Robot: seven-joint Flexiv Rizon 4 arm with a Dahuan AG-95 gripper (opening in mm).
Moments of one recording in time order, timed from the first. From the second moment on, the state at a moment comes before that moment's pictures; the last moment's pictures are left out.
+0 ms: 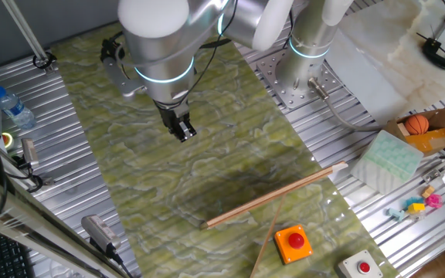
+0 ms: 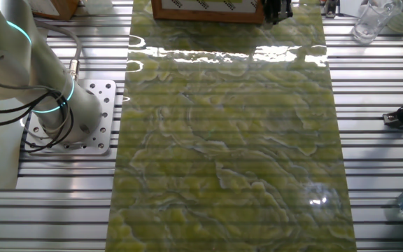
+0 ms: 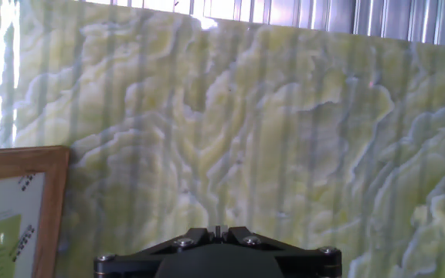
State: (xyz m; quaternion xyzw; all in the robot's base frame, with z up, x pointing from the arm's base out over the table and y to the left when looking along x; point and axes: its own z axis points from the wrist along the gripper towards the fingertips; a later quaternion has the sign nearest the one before) arm 0.510 0.135 0.215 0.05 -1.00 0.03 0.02
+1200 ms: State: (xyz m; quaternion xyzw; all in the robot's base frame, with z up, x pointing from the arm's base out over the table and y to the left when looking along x) arm 0.485 0.179 0.244 0.12 -0.99 0.01 0.04
